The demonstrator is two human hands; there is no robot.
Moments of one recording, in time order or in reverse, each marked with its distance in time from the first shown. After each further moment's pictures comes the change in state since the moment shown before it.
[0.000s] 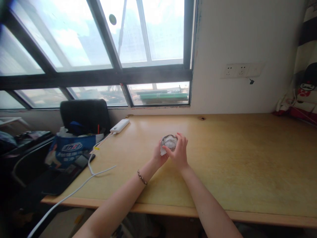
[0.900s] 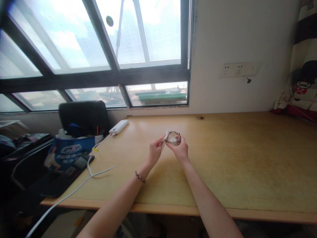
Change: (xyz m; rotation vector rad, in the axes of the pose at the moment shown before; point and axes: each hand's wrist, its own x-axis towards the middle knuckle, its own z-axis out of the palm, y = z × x) left_hand 0.004 0.015 -0.015 1.041 0.037 0.741; right_hand 0.008 0.039 0.011 0.281 0.019 0.466
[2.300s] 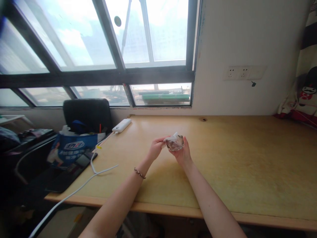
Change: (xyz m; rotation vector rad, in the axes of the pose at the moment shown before) left_hand 0.013 0.010 -0.014 -0.396 -0.256 -0.185; right_hand -0.016 -0.033 -0.003 0.720 -0.386 0.484
